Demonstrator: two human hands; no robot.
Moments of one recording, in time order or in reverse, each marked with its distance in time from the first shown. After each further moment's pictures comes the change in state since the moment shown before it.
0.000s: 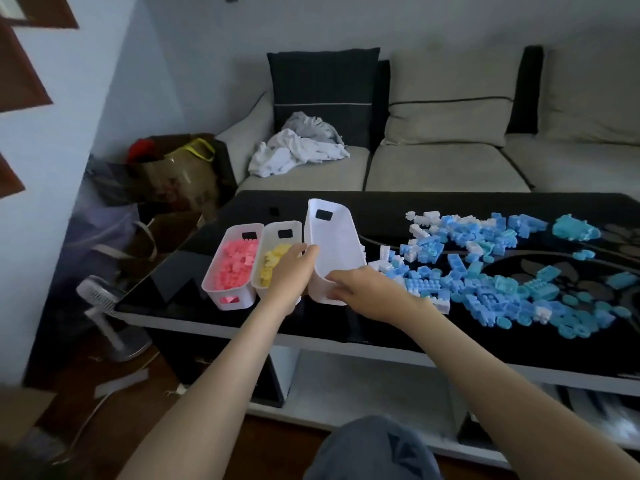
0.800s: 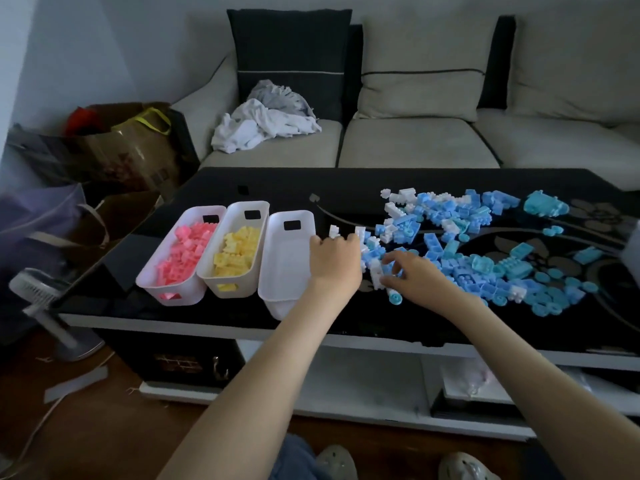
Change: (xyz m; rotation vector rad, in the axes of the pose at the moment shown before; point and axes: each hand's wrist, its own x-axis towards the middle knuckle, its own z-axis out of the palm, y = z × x) left_hand -0.004 0.020 0.091 1.168 -0.012 0.646; right_hand -0.032 0.115 0.007 0.106 0.080 0.442
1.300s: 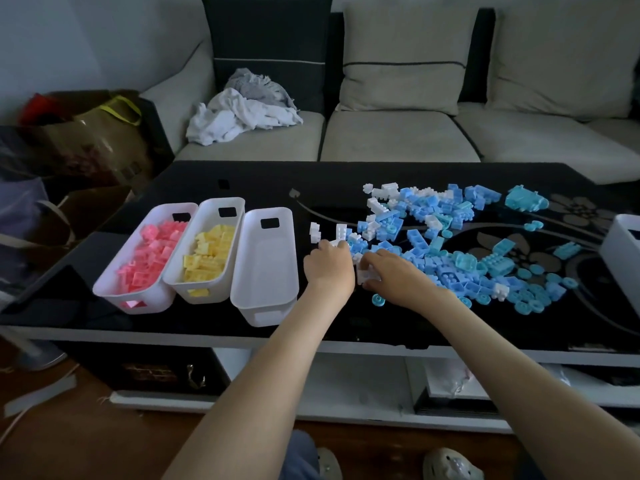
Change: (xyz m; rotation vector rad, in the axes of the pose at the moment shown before) left_hand 0.022 0.022 0.025 -0.130 -0.253 -0.144; right_hand 0.012 0.003 0.004 -0.193 -0.022 -0.067
